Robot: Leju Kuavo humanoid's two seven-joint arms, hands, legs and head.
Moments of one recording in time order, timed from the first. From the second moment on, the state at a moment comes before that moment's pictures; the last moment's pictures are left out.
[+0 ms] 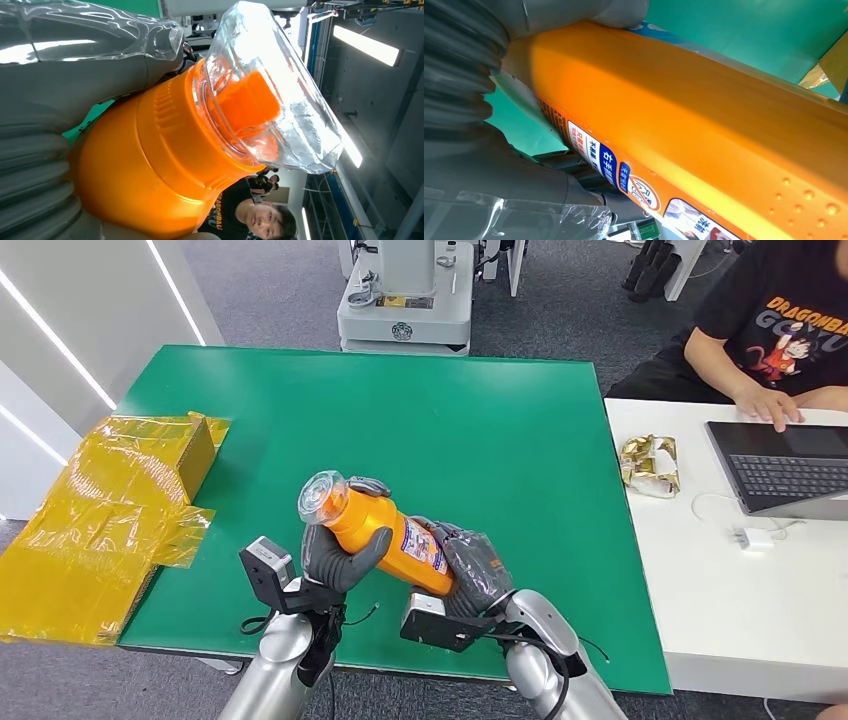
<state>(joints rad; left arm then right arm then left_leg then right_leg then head) -0.19 -0.22 -0.37 -1.37 0.02 -0.05 -0.58 -0.33 0.02 0.48 -1.12 0.85 -0.01 -0.31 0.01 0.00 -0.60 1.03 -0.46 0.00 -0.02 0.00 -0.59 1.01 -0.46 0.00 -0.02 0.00</state>
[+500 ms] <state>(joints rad) -0.19 -0.22 -0.37 -1.37 0.02 -0.05 -0.58 -0.33 0.02 0.48 -1.12 0.85 -0.01 -0.31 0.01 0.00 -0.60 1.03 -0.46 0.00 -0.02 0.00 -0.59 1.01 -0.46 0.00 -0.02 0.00</state>
